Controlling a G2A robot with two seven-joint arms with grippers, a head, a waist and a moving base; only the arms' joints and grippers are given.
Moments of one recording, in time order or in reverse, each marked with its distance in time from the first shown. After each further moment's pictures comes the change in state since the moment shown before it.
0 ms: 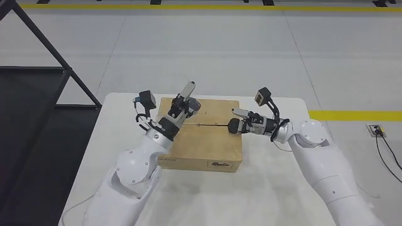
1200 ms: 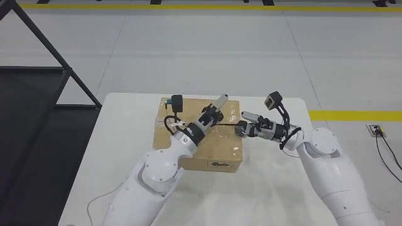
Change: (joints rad) left arm -0.068 -0.067 0.129 0.111 0.079 0.004 -0.030; right arm -0.131 0.051 0.090 -0.184 -0.013 0.030 -0.040
